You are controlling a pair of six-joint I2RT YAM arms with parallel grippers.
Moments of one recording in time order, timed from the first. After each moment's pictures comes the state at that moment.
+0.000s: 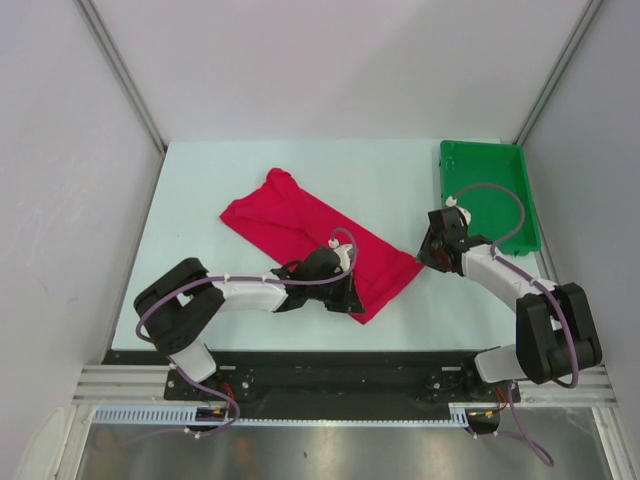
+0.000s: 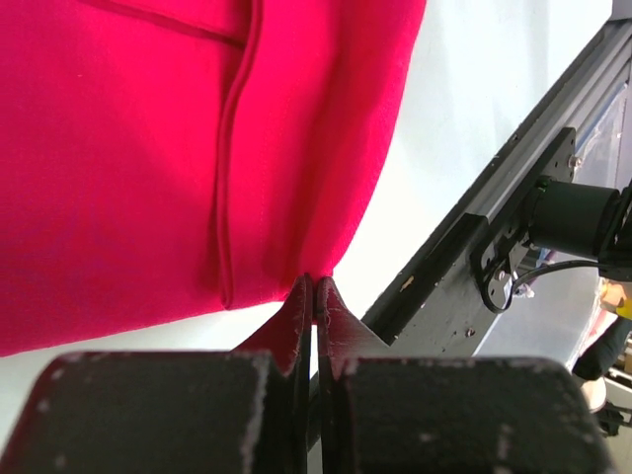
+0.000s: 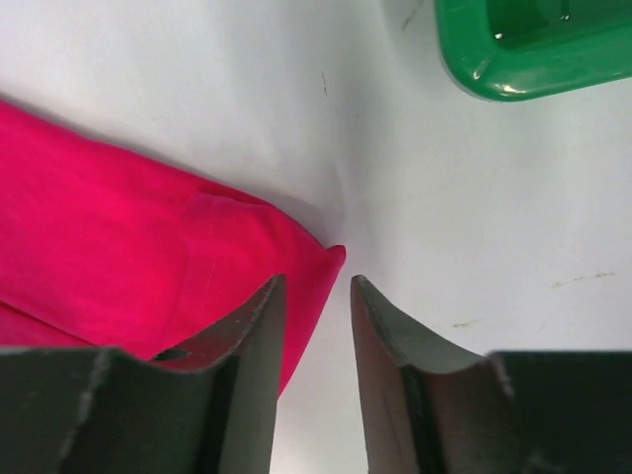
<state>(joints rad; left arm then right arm) -0.92 1.65 0.76 0.17 0.33 -0.78 0.29 1.38 0.79 -0.36 0.16 0.63</state>
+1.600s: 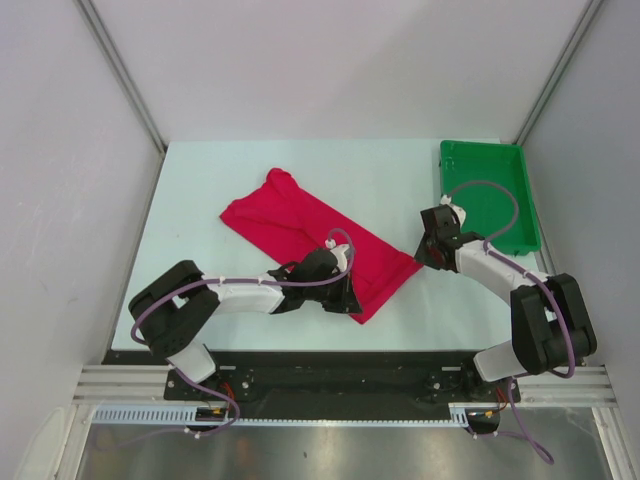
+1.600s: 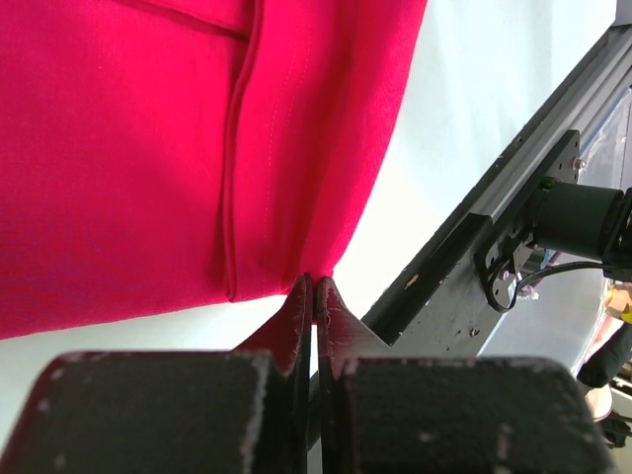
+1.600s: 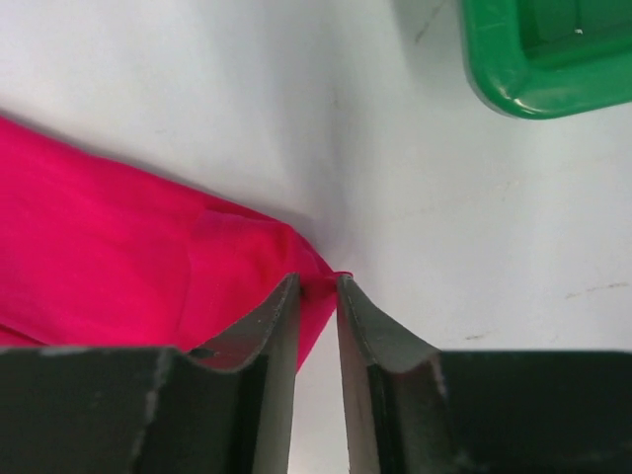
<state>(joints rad) -0.92 1.62 0.73 0.17 0.31 -0.77 0.32 1.44 0.82 -0.36 0.21 0.64</state>
